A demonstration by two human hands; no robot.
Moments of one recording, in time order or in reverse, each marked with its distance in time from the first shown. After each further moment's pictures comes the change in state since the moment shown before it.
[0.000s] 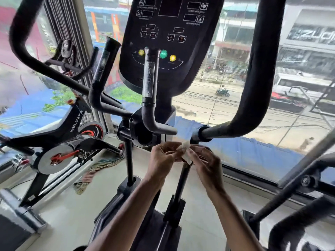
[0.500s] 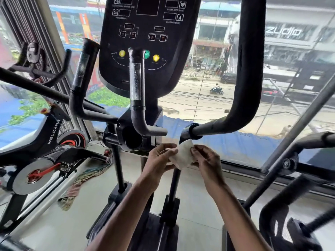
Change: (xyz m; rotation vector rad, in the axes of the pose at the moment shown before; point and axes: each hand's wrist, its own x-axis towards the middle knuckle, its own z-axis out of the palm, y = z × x) left_hand 0.016 -0.010 -0.017 -0.069 -0.194 -0.224; right_hand 0.003 0.004 -0.003 0.133 0.131 0.245
